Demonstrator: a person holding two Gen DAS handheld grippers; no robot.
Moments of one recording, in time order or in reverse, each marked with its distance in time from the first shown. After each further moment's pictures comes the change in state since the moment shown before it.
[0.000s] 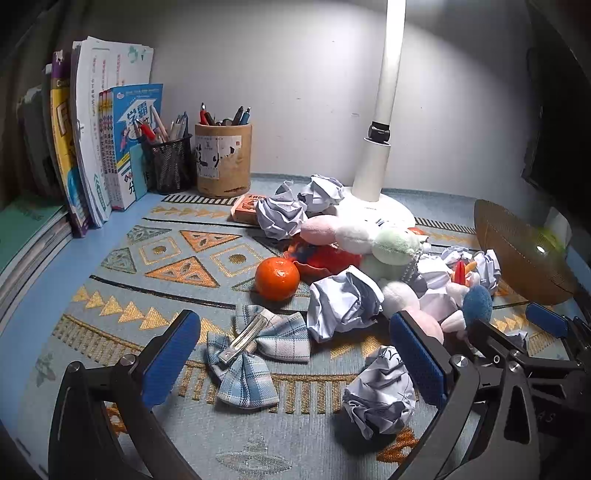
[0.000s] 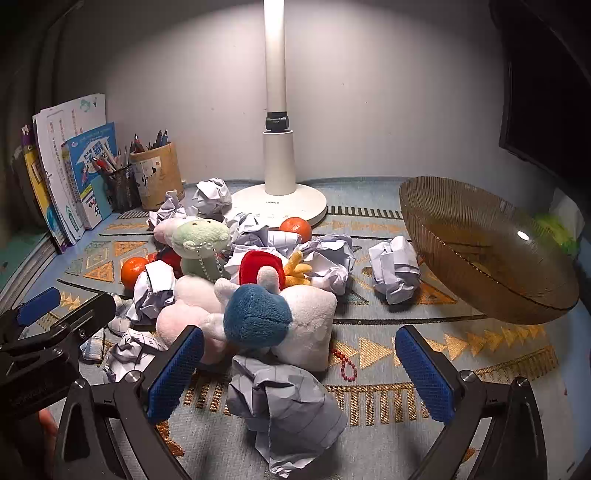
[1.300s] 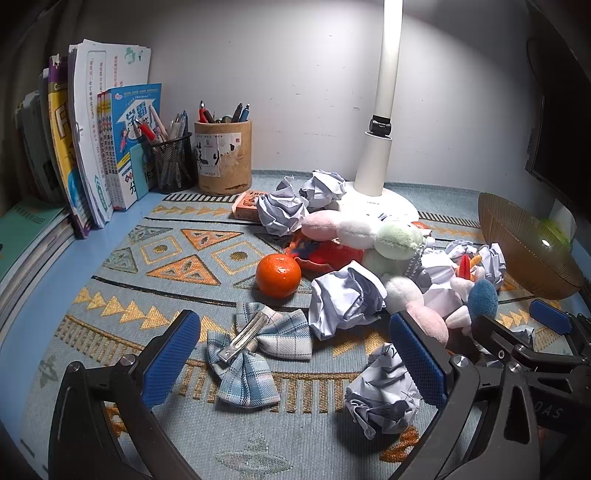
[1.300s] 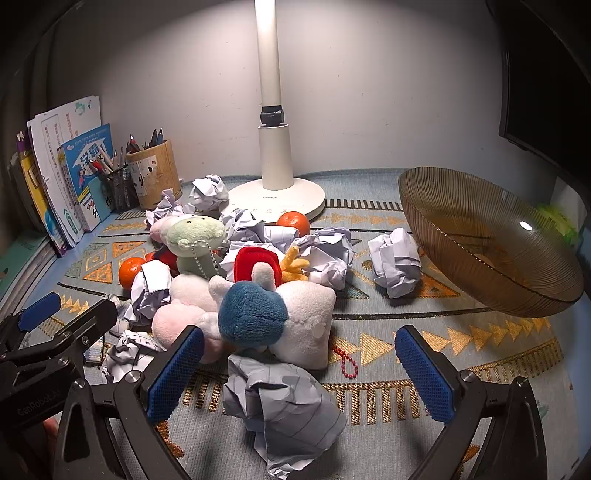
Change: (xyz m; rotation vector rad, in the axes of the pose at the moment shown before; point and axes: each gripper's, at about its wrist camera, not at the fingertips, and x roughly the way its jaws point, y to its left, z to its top) left arm 0.004 -0.003 -0.001 0.018 0.015 0.023; right arm 0.004 -0.004 0.001 0.015 0.016 0.008
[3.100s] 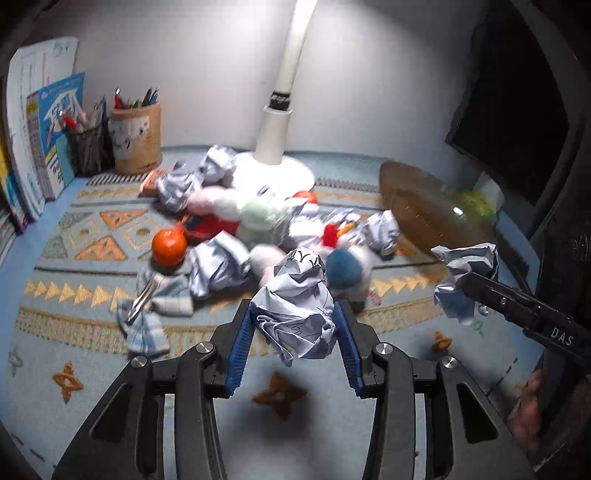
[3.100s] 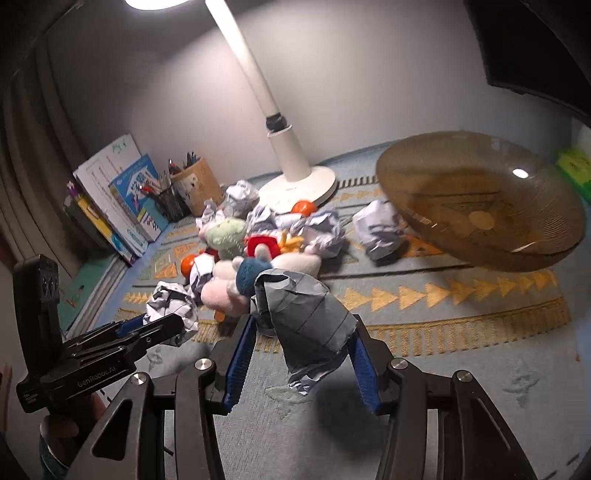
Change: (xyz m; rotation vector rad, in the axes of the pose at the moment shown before) left arm -0.052 -0.064 0.020 0.065 0.152 -0.299; right arm -0.077 -0.104 0.007 0.161 0.042 0.282
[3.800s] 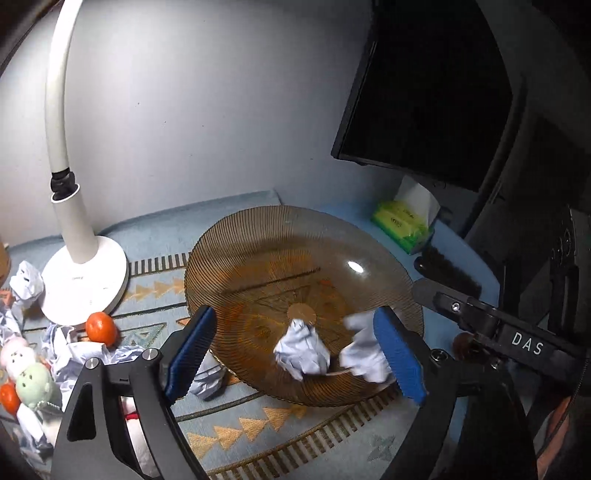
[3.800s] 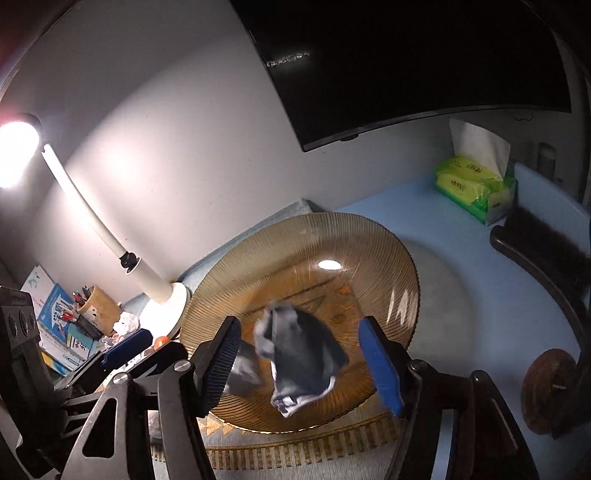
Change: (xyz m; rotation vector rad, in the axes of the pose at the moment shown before) left arm 0.111 -0.167 0.094 0.144 -0.005 -0.254; right arm -0.037 -0.151 0.085 0.259 -0.125 -0.265
